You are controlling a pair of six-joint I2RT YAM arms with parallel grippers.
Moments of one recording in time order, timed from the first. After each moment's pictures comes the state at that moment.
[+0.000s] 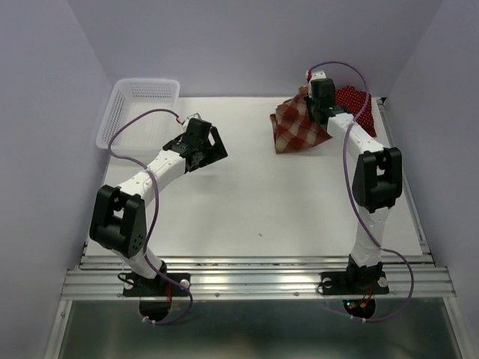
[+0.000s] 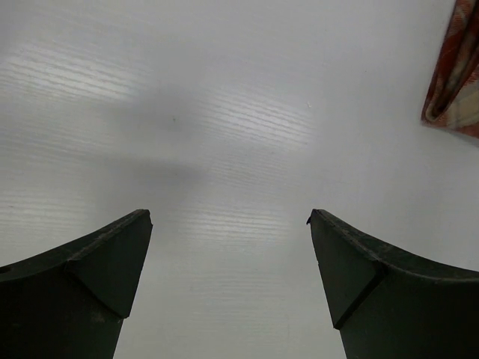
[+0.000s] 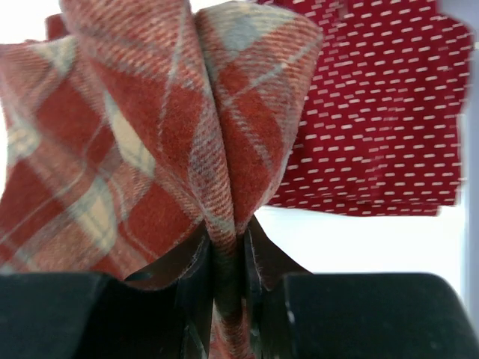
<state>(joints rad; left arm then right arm) -0.42 1.60 1.19 -0.43 -0.15 -0.70 0.24 2.06 1.75 -0.29 0.35 -0.10</state>
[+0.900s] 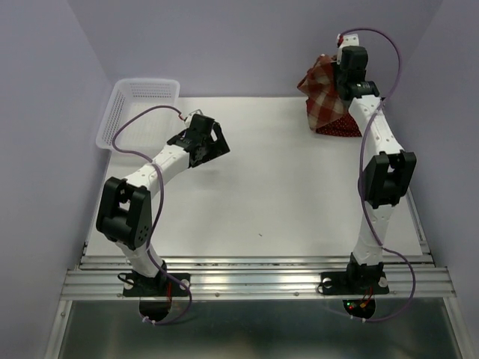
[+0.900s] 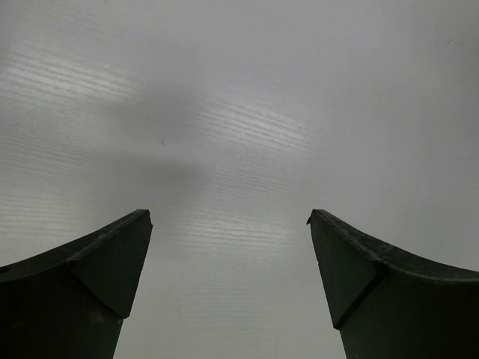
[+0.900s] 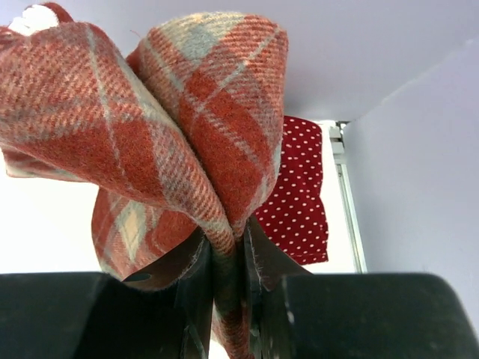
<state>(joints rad) -0.42 1.67 1.25 -0.43 -0.17 -0.72 0.11 2.08 2.12 -0.41 0.36 -0.18</state>
